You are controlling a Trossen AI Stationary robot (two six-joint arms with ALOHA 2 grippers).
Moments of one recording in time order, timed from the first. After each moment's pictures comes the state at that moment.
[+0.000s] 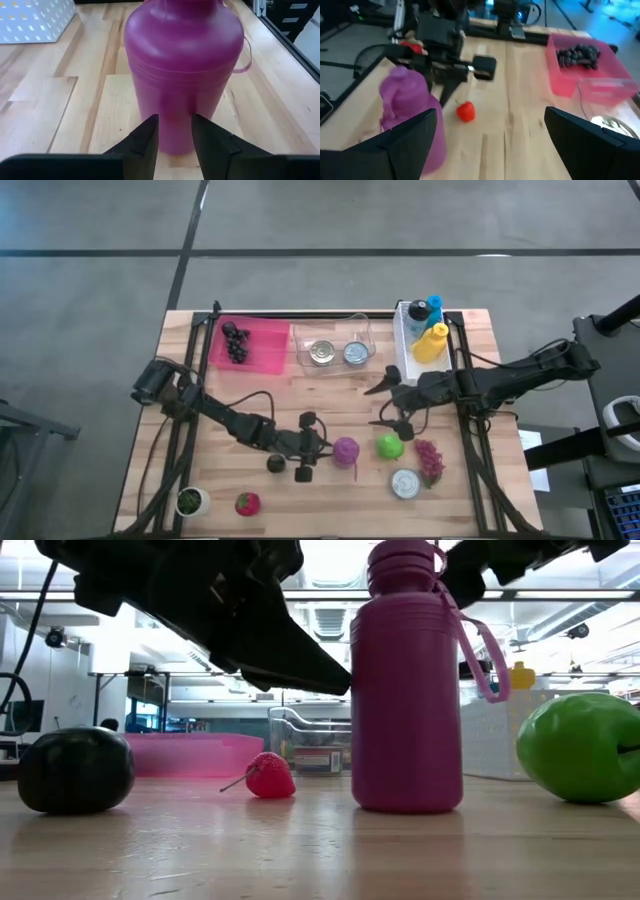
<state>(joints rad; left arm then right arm) -0.37 1.82 0.87 0.42 -0.26 -0.16 0.19 1.04 0.65 0.01 0.08 0.00</state>
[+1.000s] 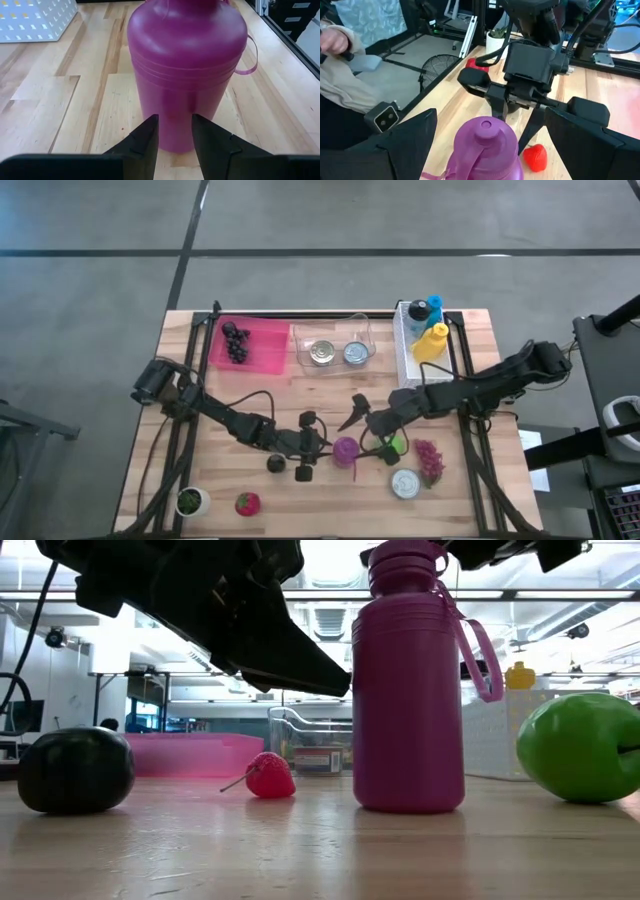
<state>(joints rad) -0.37 1.82 0.86 0.42 -0.26 -0.16 0.25 1.39 0.76 0.30 -0.19 -0.03</state>
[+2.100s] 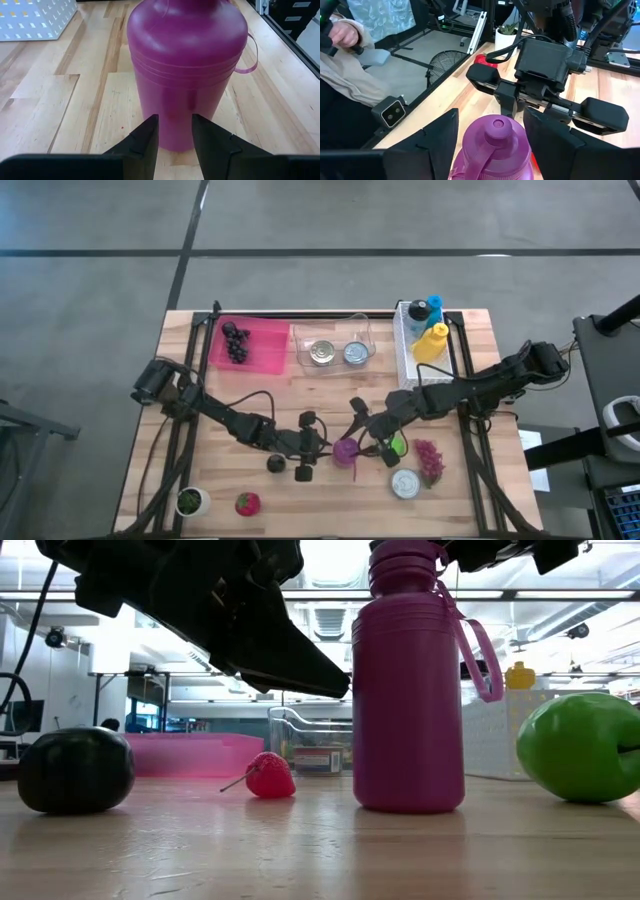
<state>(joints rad) -0.37 1.82 0.86 0.41 -0.26 -0.16 0.25 1.41 0.77 0.29 -0.23 -0.05</state>
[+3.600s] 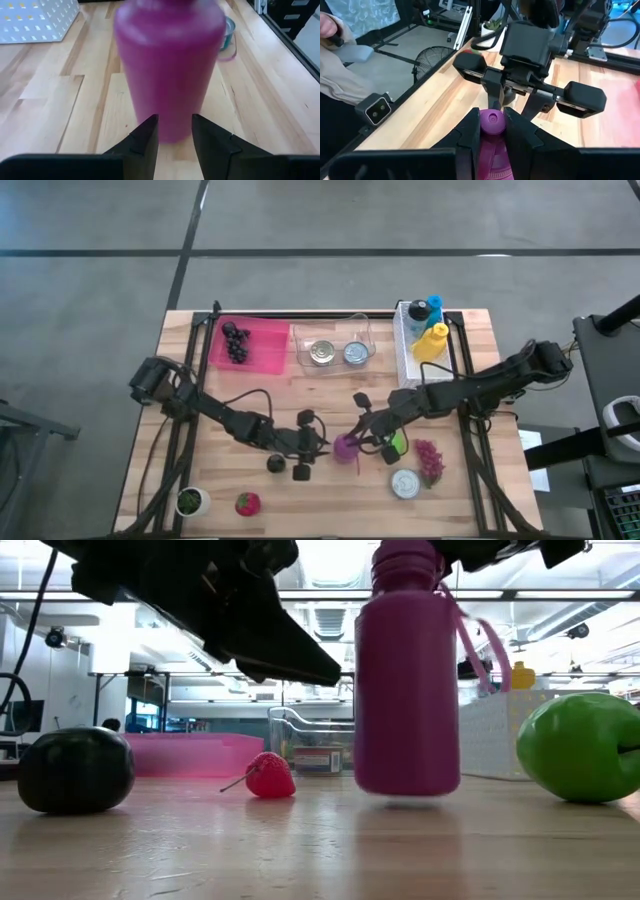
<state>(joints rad) -0.37 1.78 0.86 0.35 -0.26 -0.15 0.25 1.37 0.77 0.24 -0.16 -0.05</state>
